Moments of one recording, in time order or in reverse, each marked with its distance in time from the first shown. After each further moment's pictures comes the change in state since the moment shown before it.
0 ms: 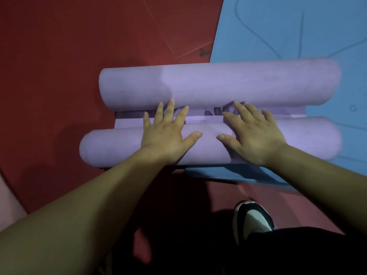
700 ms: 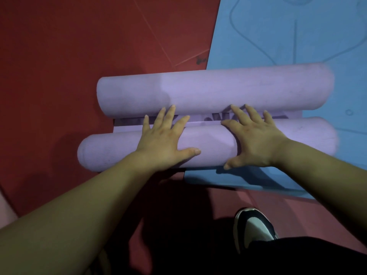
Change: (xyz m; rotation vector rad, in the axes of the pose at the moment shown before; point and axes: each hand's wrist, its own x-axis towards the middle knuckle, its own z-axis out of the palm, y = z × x) left_hand 0.006 -0.012 -0.011 0.018 -0.056 0.143; right_hand 0.009 0.016 -0.018 -0.071 -0.167 -0.096
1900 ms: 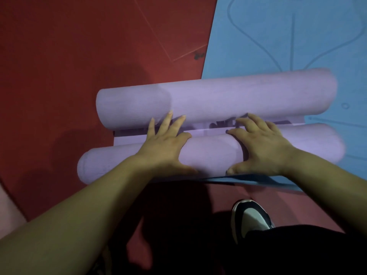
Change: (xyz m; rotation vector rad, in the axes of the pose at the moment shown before) left_hand -0.027 0.014 0.000 0.021 -0.156 0.119; right_hand -0.038 0.000 0.013 0.089 -0.023 -0.006
